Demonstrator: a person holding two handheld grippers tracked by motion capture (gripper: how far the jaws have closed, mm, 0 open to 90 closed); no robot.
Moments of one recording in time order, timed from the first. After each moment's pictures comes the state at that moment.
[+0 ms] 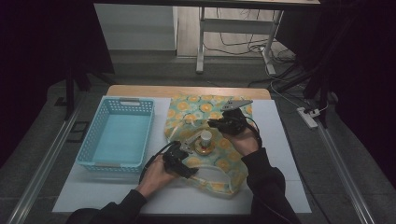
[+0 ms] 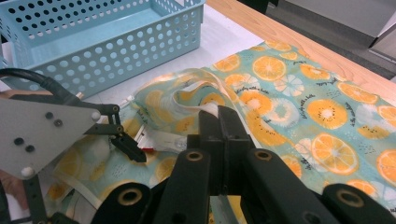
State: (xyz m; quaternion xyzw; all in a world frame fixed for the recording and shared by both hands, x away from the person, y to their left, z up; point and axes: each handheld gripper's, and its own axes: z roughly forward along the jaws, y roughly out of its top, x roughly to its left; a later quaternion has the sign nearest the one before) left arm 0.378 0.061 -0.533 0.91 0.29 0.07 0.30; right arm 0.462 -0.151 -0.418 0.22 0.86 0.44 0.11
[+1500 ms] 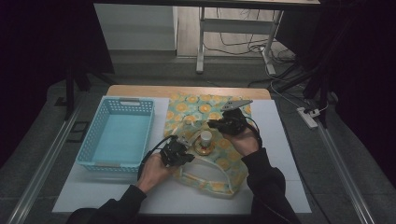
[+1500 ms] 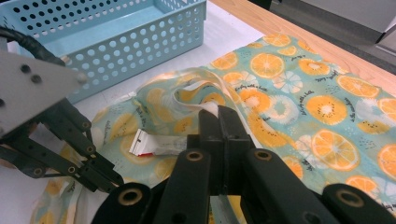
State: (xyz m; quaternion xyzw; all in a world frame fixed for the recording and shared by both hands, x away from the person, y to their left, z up) left arm 0.379 0.067 -0.502 0.89 0.31 0.04 0.33; right arm 0.463 -0.151 -0.419 0.22 0.87 0.43 0.10
